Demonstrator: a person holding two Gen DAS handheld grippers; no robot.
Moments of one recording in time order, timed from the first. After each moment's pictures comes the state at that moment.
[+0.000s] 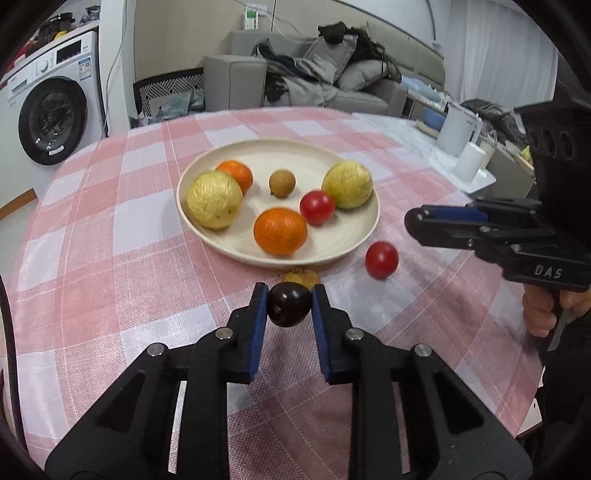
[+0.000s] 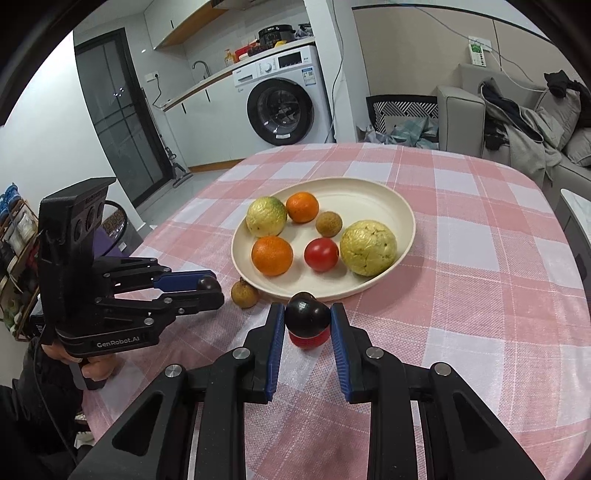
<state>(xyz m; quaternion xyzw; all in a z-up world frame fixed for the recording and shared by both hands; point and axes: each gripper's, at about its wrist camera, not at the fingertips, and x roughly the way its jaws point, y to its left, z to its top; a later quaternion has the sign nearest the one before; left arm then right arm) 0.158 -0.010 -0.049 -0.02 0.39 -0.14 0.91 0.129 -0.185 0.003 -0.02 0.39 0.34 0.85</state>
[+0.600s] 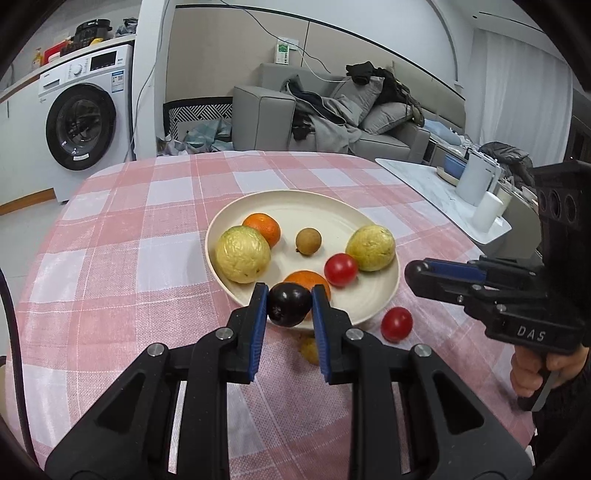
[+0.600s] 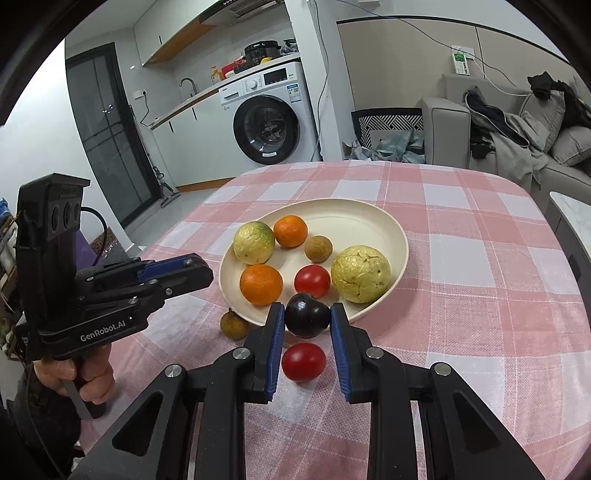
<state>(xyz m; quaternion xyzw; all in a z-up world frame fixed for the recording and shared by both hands) 0.174 0.000 -0.029 -0.05 0.33 -0.09 0.94 0.138 -0.175 0.005 -0.01 0.37 0.32 0.87</state>
